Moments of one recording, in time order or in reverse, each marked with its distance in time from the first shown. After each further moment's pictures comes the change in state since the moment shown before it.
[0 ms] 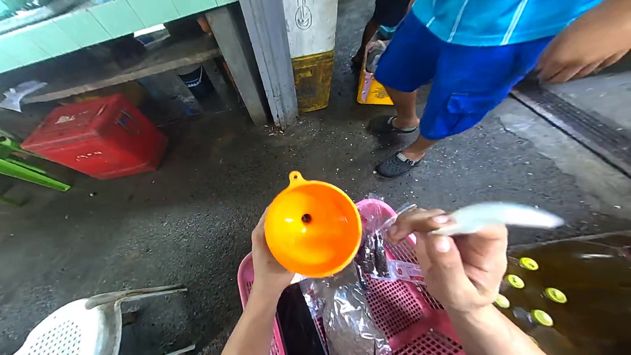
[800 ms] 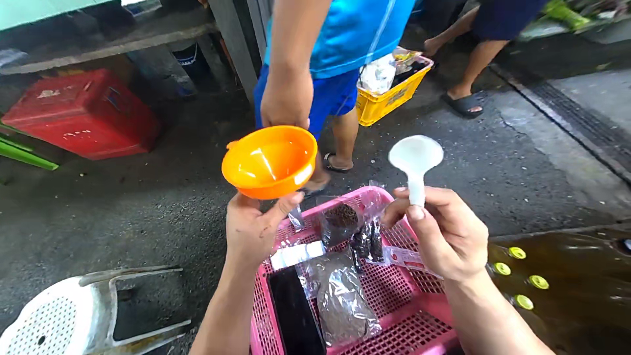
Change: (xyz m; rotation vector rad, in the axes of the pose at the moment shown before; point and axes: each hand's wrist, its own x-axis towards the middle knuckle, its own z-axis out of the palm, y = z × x) left_hand 0.035 0.032 -0.011 0.142 0.044 -0.200; right_hand -0.002 0.012 -0.017 -0.215 -0.164 0.098
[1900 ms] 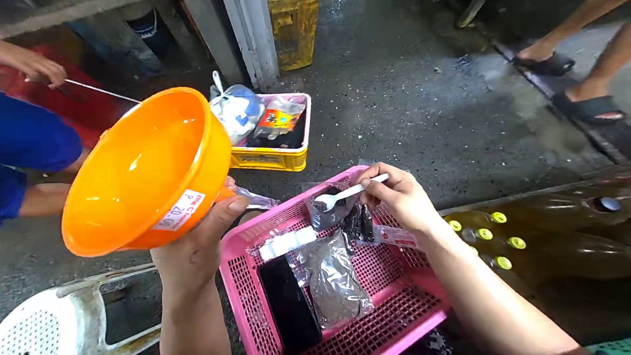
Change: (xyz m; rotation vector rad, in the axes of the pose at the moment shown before) left_hand 0.012 -0.001 -0.035 -0.108 -0.058 0.221; right_hand -0.020 0.055 0.006 0.149 -0.062 0.797
